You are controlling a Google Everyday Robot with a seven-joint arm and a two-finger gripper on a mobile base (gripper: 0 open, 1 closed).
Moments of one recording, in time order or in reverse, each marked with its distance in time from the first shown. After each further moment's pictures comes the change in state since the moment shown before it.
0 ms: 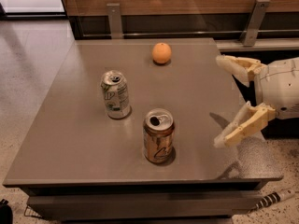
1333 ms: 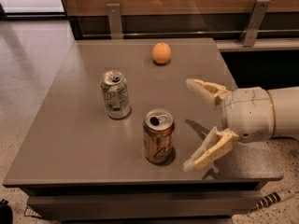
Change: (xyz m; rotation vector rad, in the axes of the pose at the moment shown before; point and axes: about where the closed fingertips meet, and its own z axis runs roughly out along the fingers) arm 0.008 0.042 0.059 -0.086 -0.115 0.031
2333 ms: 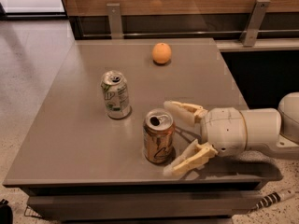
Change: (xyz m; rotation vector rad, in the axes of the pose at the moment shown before) arm 0.027 0.017 0.042 -0.102 -0.158 0.066
